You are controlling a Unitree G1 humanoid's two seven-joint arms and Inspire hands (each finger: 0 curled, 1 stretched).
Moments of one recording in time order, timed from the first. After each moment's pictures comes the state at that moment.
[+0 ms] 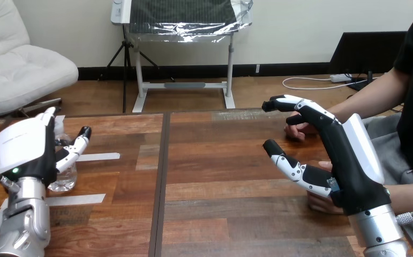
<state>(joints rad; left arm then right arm) -0.49 0.53 -0.30 0.98 0.60 -0.03 0.53 0.06 -0.28 0.00 0.01 -0.37 -0.56 -0.06</state>
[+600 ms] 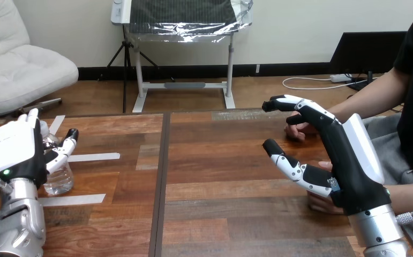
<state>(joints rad) -0.49 0.53 -0.30 0.98 0.61 0.06 0.54 0.06 -0.28 0.00 0.01 -0.37 -0.56 -0.06</state>
